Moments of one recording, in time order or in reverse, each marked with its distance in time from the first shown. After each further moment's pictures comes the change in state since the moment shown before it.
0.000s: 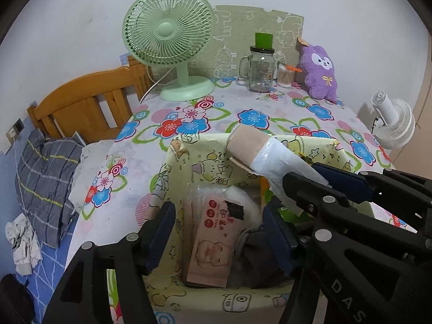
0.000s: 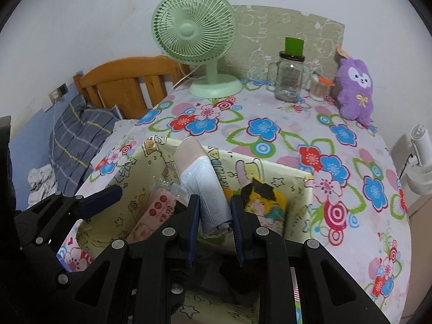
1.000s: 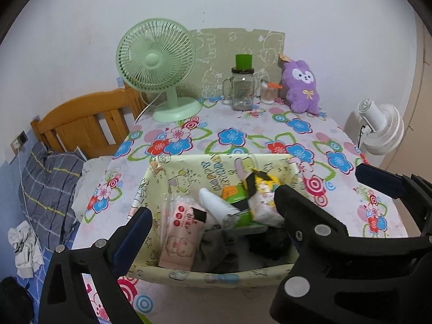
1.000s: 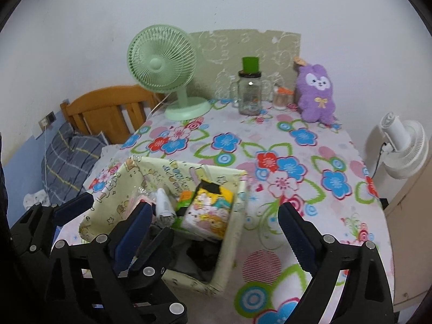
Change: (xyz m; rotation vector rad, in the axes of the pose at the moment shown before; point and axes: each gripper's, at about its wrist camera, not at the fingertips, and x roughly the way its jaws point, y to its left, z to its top) left arm -0.049 -0.048 0.001 0.031 -0.092 0.005; right arm -0.072 -0.045 -0.019 0.103 -0.121 -0.090
